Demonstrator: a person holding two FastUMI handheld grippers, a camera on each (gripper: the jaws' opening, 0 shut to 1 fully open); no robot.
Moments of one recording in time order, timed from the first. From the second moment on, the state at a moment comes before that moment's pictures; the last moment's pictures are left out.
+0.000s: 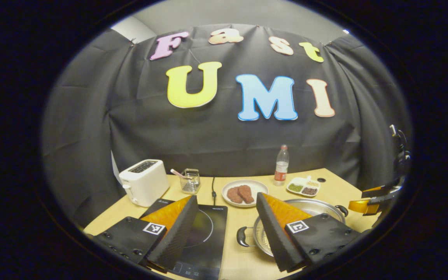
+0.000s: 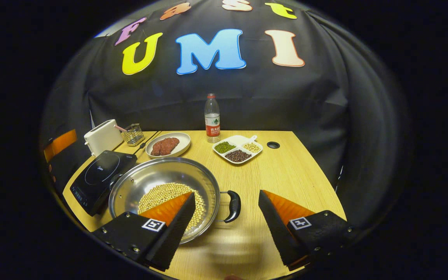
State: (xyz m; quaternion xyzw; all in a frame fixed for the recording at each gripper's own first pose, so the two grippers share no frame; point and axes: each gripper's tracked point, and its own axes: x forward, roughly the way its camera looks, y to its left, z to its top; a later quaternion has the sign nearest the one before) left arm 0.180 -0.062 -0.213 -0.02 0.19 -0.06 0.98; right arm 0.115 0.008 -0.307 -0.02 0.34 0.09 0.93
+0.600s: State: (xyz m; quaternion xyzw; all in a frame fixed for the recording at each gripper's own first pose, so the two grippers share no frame) left arm 0.206 -0.111 -0.336 -0.03 0.31 -0.12 0.94; right arm 0.132 0.011 -0.340 -0.03 0.36 0.09 0.93
